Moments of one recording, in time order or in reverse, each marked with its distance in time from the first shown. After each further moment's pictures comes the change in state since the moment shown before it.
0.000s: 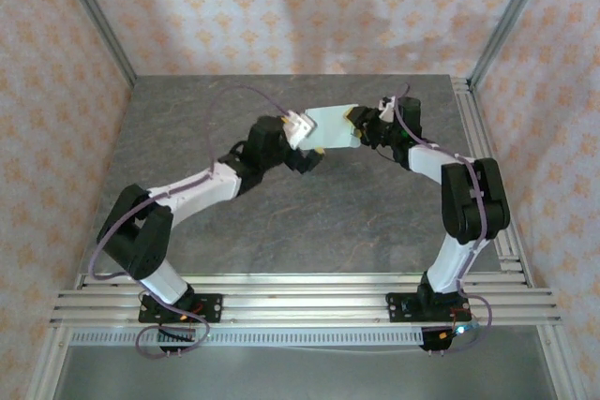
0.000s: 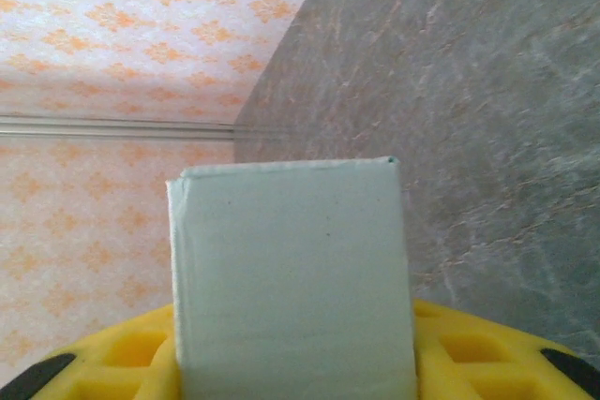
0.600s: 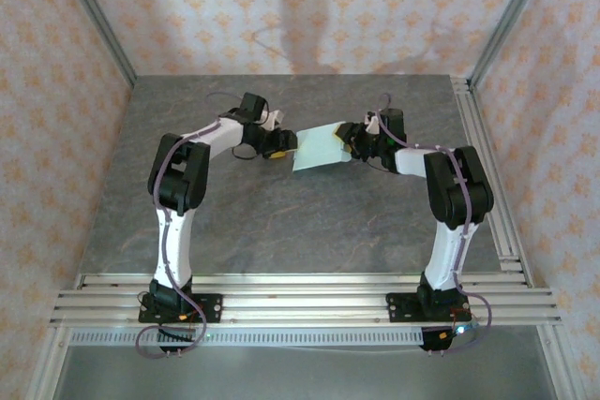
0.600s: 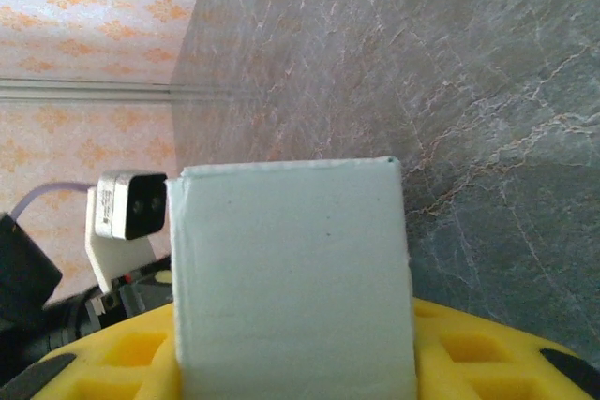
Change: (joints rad) left arm 0.345 0.545 0.514 -0.576 0.575 -0.721; right arm 0.051 0.156 0.005 0.009 0.011 -0.086
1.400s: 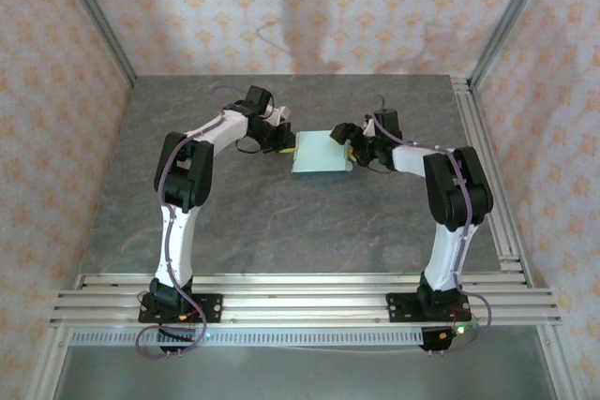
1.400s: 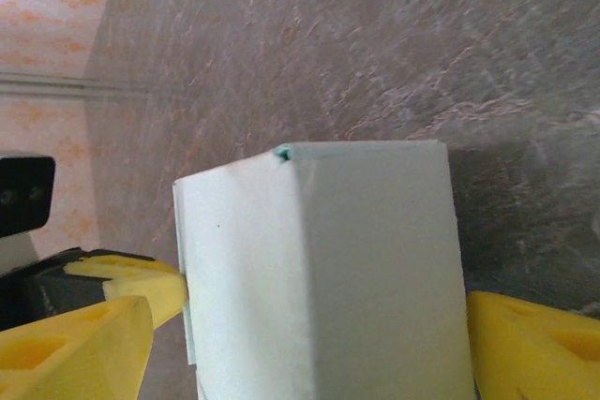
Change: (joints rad) left arm -0.011 0.089 0.195 -0.182 0.072 0.047; right arm 0.024 -0.001 0.040 -0.186 0.105 -0.133
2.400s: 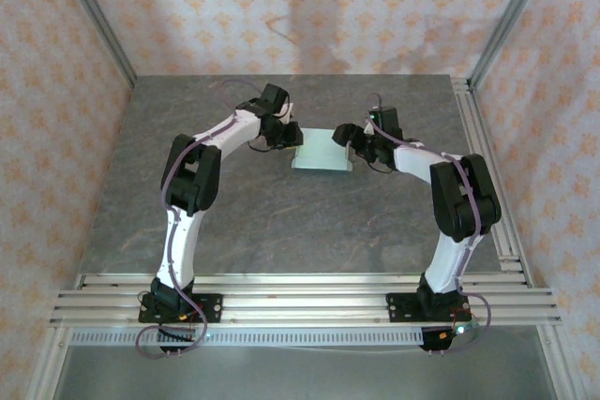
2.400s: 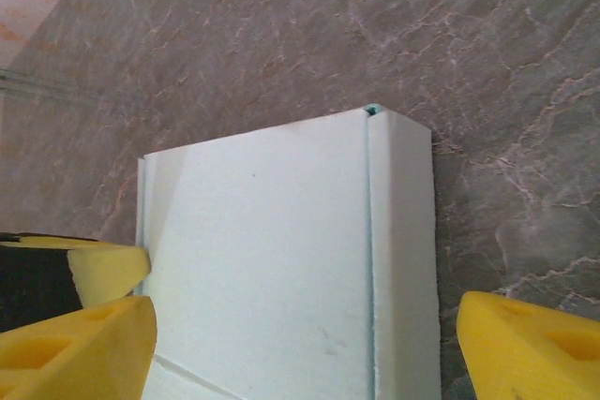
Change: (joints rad) left arm -0.081 -0.006 0.052 -0.014 -0.283 -0.060; right arm 0.029 -0.105 0.000 -0.143 0.204 -0.198
